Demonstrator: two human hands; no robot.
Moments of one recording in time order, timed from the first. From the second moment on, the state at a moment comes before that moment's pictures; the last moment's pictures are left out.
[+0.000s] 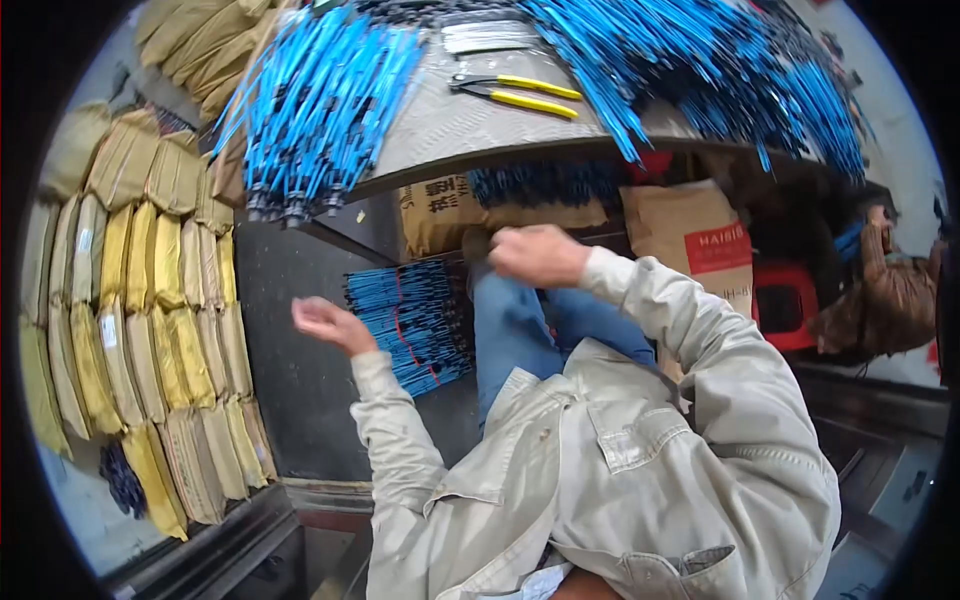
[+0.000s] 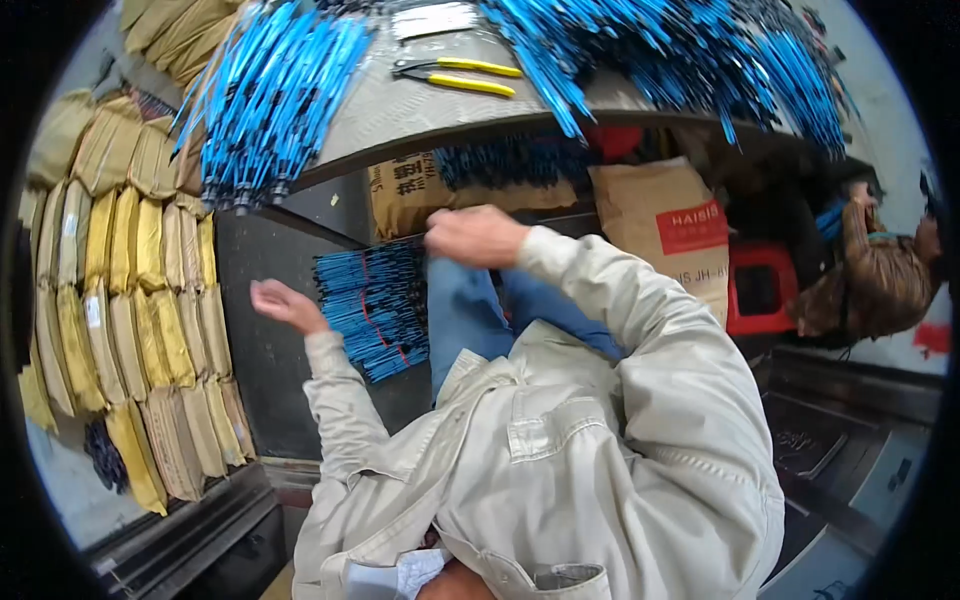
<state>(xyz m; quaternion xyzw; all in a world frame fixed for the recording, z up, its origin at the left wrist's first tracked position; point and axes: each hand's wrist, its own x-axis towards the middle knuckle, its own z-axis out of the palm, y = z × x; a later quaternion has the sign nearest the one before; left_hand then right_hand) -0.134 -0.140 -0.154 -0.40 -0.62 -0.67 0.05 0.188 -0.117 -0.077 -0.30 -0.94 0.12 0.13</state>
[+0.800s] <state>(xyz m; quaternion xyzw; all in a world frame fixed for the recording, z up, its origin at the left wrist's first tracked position) 0.046 -0.192 -0.186 -0.64 -0.73 -0.16 -0.19 0.472 0.048 -0.347 -0.85 -0.50 0.06 0.17</state>
